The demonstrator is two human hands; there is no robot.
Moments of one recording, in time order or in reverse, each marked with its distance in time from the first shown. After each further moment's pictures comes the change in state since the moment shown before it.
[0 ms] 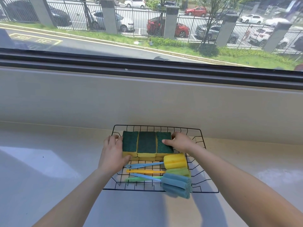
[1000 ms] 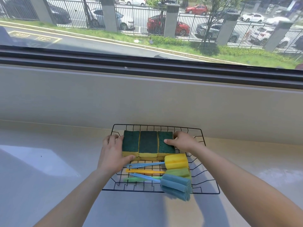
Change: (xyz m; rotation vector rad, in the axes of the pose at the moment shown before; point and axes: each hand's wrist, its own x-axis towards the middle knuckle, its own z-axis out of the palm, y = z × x) left_hand 0.002 0.001 0.002 -0.032 0.023 -0.003; right_hand -0.003 -0.001 -0.010 -0.033 -0.040 0.014
